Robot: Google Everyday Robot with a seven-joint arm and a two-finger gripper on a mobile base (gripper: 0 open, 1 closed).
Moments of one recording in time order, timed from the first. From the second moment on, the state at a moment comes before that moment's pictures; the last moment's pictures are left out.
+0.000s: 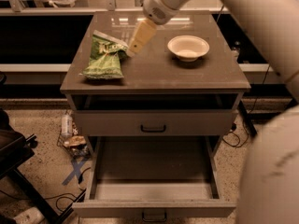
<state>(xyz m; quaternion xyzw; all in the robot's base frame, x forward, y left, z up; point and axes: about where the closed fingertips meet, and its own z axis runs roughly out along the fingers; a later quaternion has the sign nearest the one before) 0.697 0.018 0.952 -0.60 0.72 0.09 0.35</state>
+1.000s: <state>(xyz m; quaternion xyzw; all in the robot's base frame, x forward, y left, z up) 0.707 0.109 0.877 -0.61 0.70 0.16 0.32</state>
